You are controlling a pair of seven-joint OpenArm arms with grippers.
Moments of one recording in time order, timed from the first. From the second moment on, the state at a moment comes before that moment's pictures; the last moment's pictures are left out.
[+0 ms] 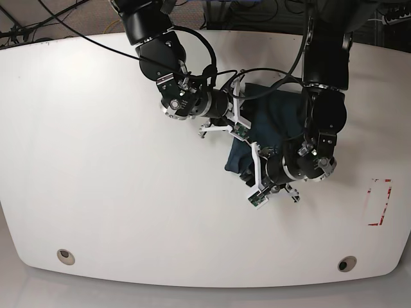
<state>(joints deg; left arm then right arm) -18.3 -8.2 7.8 87.4 -14.2 -42.8 55.7 2.9 -2.1 -21.1 85.7 10.2 37.0 -48.8</state>
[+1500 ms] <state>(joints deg) -2.3 -27.6 -18.0 70.2 -14.7 -26.8 38.6 -0.6 17.0 6.1 92.5 30.9 37.0 -51.3</state>
